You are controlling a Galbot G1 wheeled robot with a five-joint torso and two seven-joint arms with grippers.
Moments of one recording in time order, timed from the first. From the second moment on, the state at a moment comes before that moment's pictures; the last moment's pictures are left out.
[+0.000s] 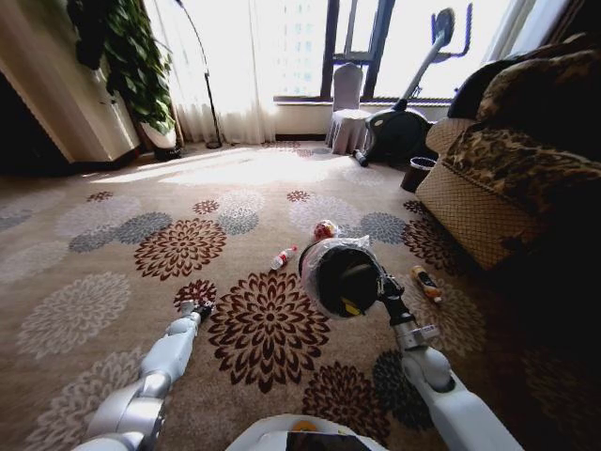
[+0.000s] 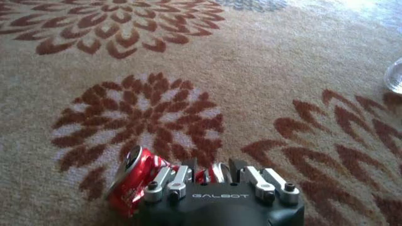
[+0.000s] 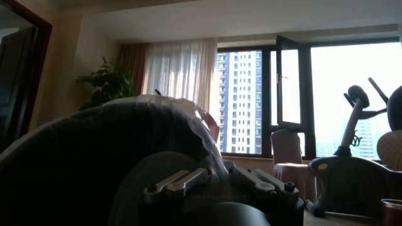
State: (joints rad) left arm 0.64 -1.19 -0.47 -0.47 -0.42 0.07 0.19; right arm -1.30 1.05 0.36 1.78 0.40 0.47 -0.02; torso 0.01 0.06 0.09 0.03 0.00
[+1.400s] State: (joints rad) left arm 1.22 -1.14 -0.53 -2.09 -1.77 0.25 0.07; right arm -1.04 1.07 0.24 1.48 0.42 0.43 -0.02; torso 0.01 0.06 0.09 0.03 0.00
